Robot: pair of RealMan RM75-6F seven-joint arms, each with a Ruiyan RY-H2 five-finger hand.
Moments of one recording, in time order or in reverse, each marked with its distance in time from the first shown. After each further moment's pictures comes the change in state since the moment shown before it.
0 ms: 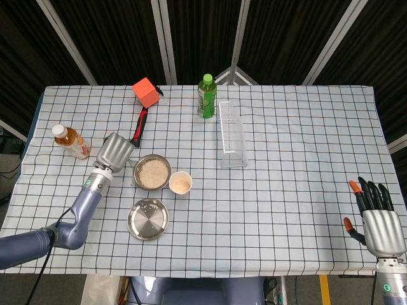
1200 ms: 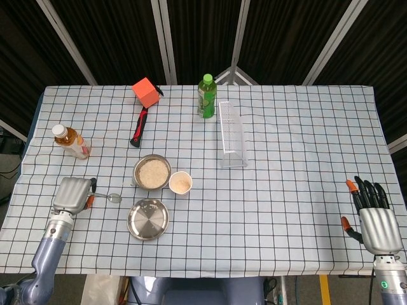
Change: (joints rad) left arm 0.453 0.104 -0.013 -0.278 0.132 0.162 -0.489; right arm 0.016 -0.002 0.001 0.003 0.010 -0.031 0.004
